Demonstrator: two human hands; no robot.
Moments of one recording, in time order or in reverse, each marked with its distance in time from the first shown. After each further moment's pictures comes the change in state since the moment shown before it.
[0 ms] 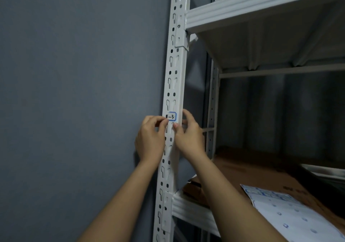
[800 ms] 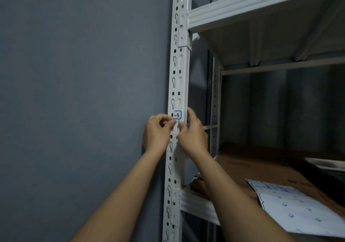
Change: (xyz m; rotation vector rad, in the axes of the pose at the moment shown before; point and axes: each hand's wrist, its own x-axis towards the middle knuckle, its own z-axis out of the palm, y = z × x) left_hand 0.017 0.002 -0.006 -0.065 -0.173 -0.123; right_hand -0.008 -0.012 0.001 -0.140 0.006 0.046
